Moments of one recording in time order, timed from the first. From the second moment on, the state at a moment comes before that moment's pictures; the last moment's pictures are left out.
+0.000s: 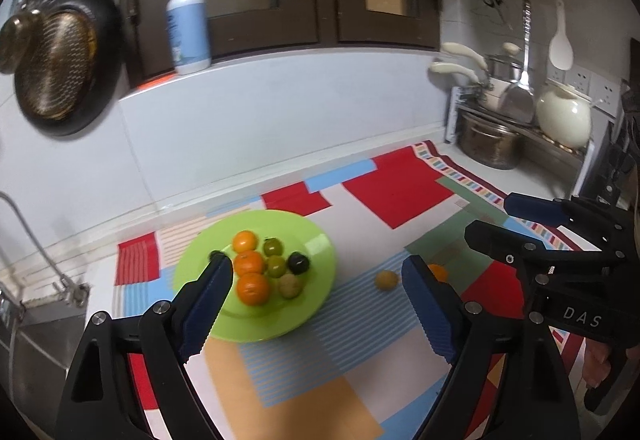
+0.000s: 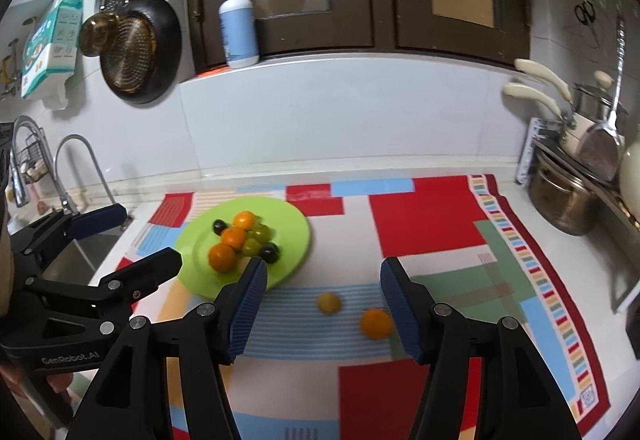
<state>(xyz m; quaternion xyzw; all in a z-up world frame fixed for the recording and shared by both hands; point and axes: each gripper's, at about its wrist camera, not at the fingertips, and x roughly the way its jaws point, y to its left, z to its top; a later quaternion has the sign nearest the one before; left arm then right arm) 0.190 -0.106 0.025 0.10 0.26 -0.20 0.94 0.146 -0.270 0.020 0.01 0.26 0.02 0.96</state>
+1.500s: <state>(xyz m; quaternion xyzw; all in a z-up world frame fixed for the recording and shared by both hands) 0.295 -0.199 -0.107 0.18 0.38 -0.35 0.84 0.228 -0.323 -0.100 0.05 0.40 0.03 0.91</state>
